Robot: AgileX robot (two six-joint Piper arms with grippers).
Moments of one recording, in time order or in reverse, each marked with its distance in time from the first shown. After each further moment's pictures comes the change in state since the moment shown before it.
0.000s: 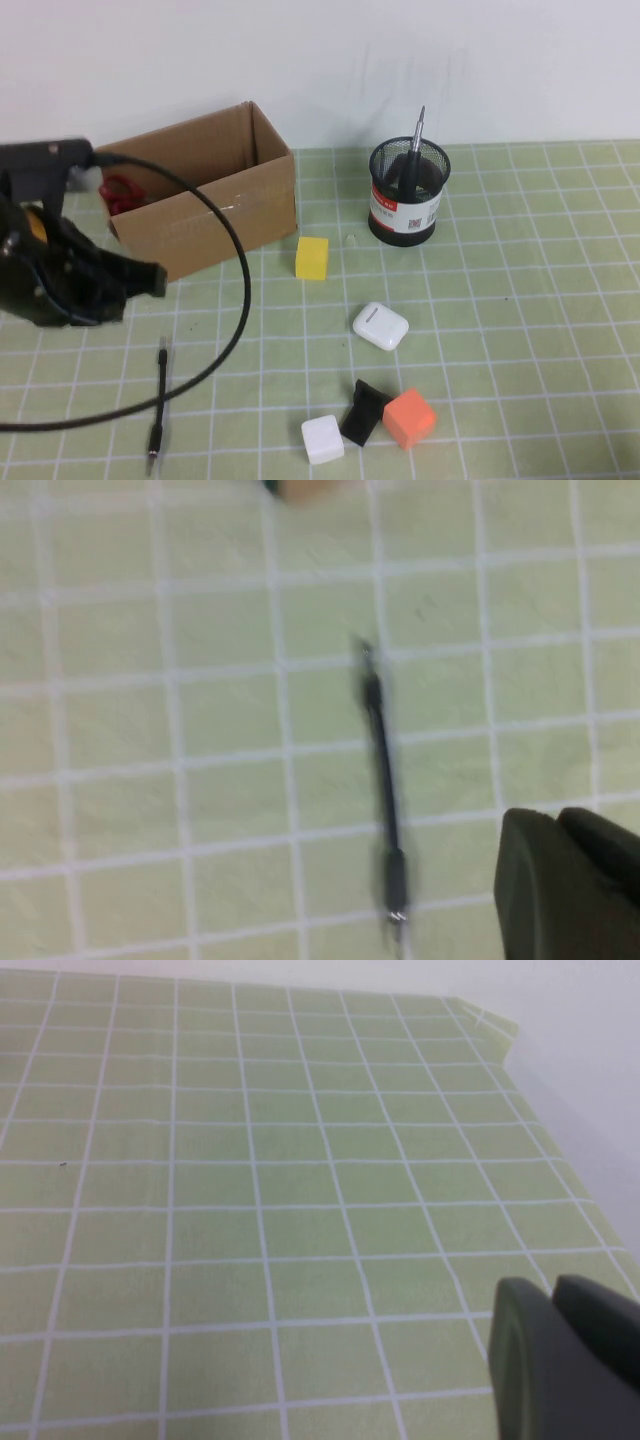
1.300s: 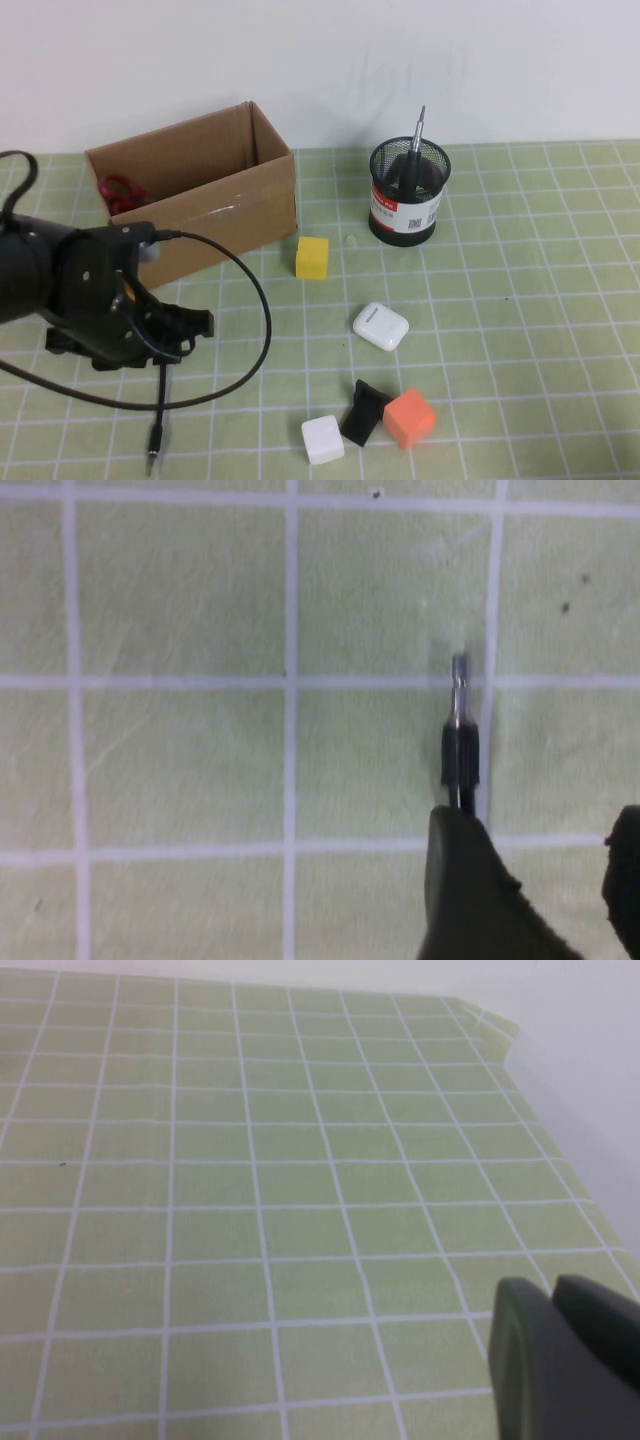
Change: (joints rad) right arm 0.000 0.000 0.000 0.000 0.000 0.000; left arm 0.000 0.336 0.138 -0.012 -0.371 -0.104
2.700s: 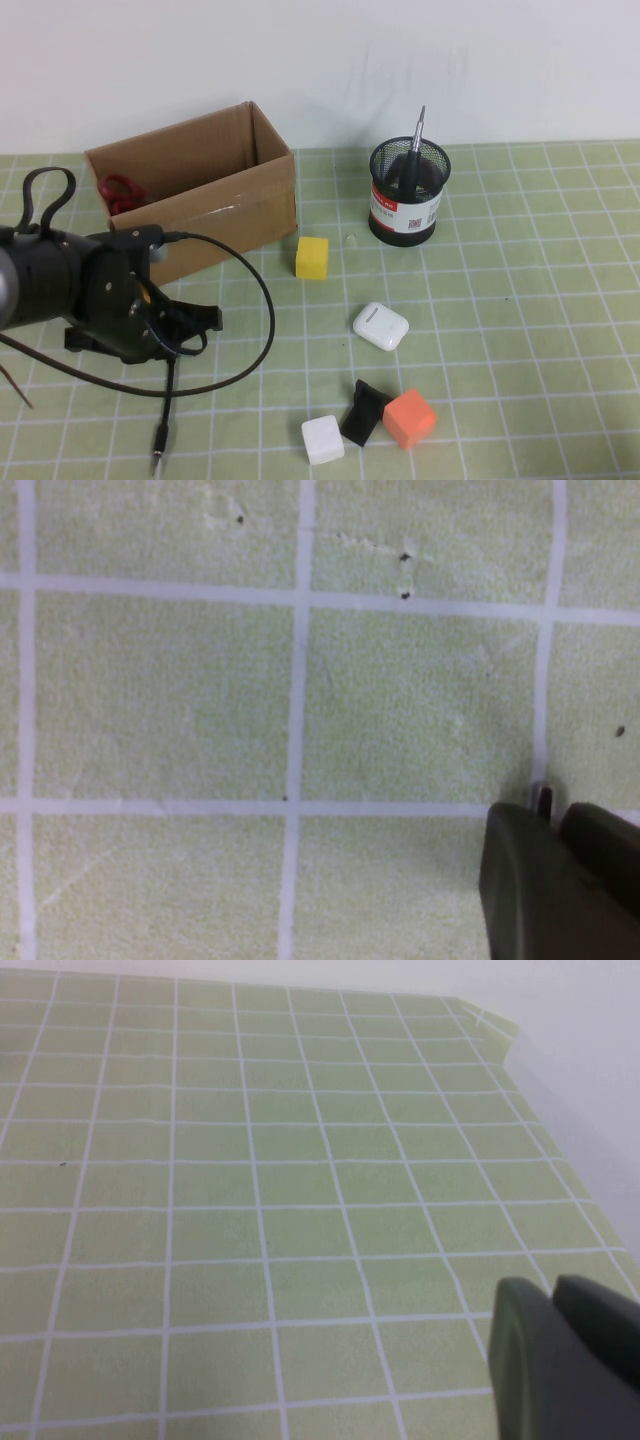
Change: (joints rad) right arm 0.000 0.000 0.000 -0.002 0.000 0.000; left arm 0.004 0.119 -0.006 0.036 -0.145 -0.069
